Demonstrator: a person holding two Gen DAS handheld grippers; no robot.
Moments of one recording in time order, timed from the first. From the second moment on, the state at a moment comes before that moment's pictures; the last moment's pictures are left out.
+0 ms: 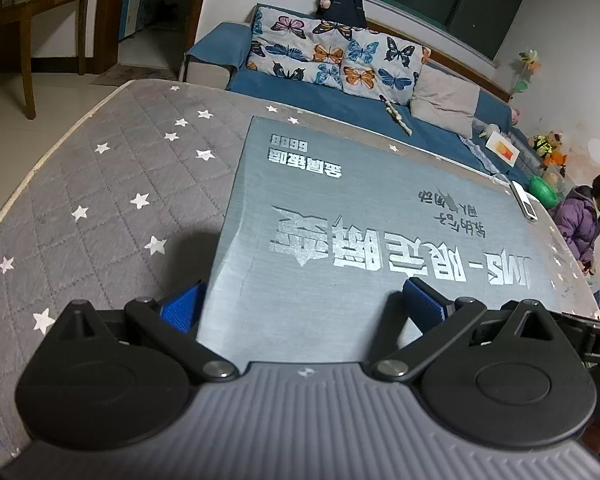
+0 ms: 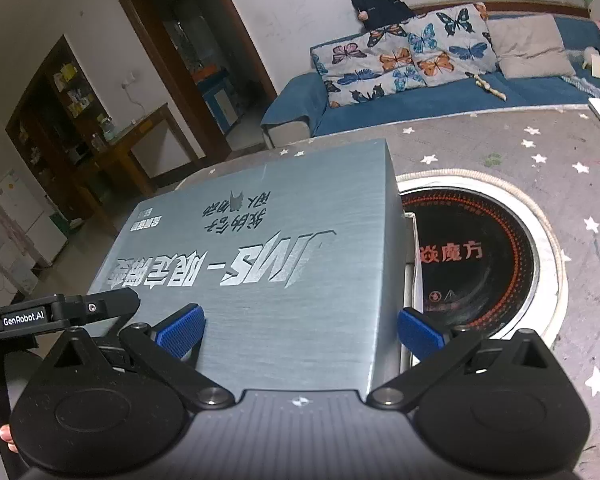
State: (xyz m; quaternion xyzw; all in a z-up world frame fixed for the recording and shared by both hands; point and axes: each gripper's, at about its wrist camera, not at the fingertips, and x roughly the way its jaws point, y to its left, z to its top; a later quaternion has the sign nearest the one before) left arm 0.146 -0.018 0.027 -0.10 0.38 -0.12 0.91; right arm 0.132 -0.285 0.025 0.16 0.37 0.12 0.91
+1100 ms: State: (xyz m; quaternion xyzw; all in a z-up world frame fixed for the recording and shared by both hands) left arm 0.157 -0.003 0.019 -0.11 0.40 -0.13 0.90; right arm 0.133 -0.290 0.019 0.16 0.38 0.11 0.90
